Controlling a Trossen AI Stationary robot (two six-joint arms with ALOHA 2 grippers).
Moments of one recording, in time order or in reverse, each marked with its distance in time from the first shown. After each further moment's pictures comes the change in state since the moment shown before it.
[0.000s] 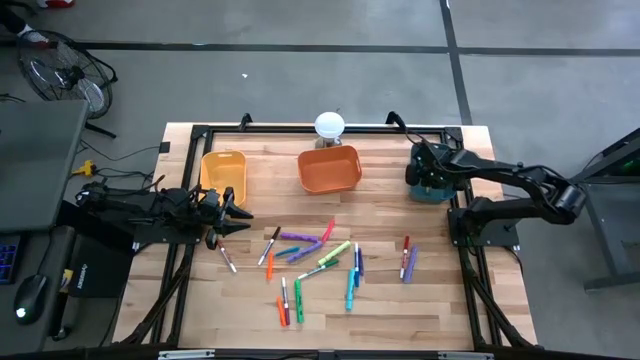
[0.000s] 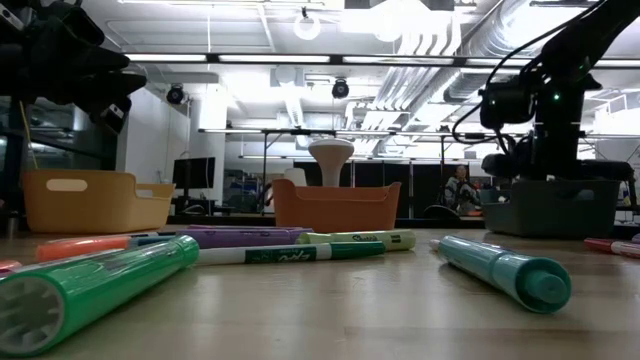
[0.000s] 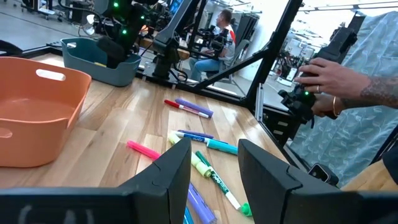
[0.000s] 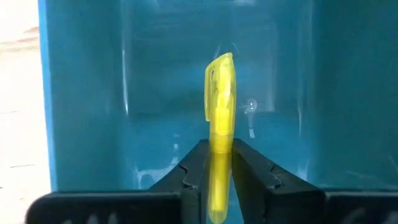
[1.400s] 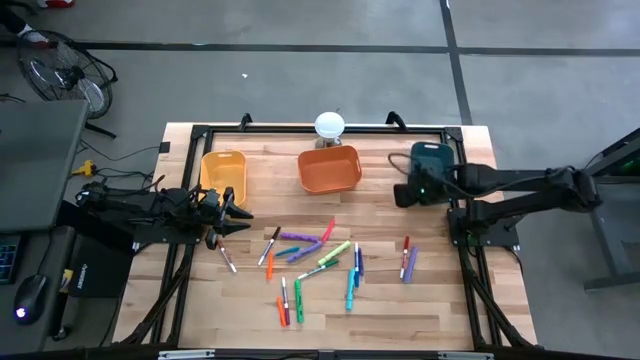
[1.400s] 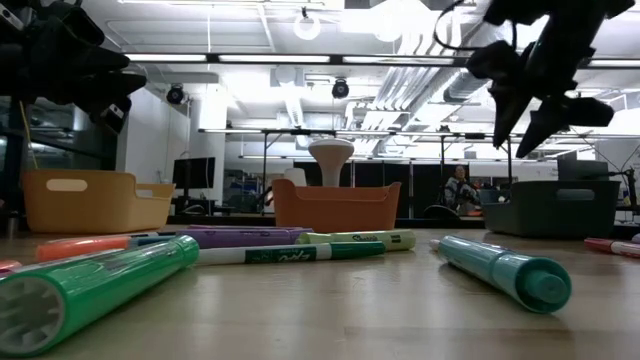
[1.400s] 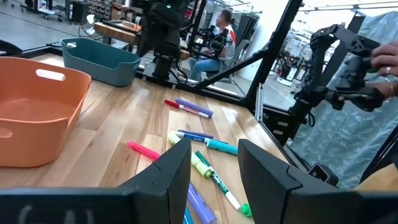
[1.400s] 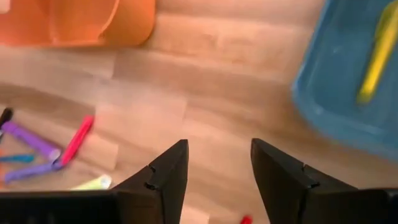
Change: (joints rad) left arm 0.000 0.000 0.000 0.000 0.000 0.000; right arm 0.656 -0.195 0.229 -0.168 -0.015 0.330
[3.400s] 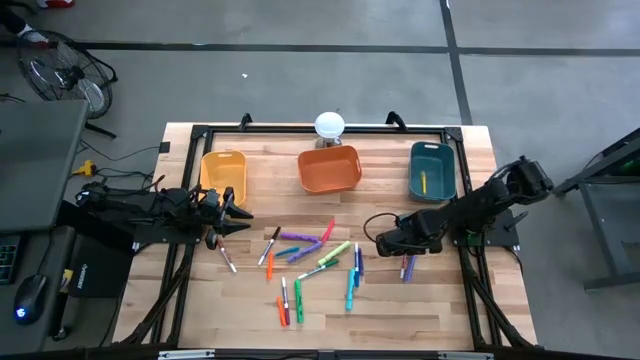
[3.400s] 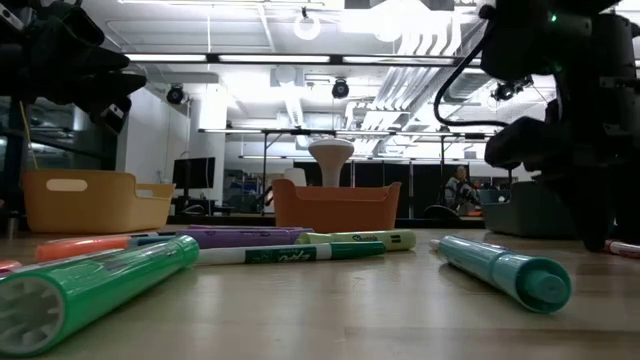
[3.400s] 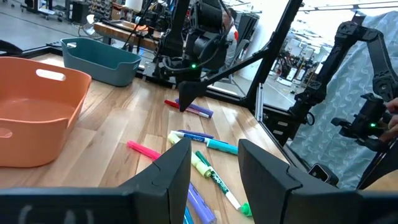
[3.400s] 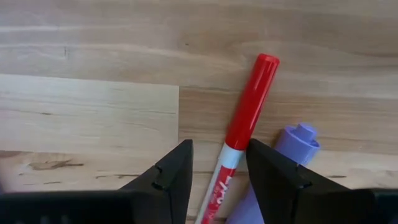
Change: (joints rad) left arm 0.000 0.000 0.000 0.000 0.000 0.000; right arm 0.407 0.562 -0.004 0.160 -0.248 0.549
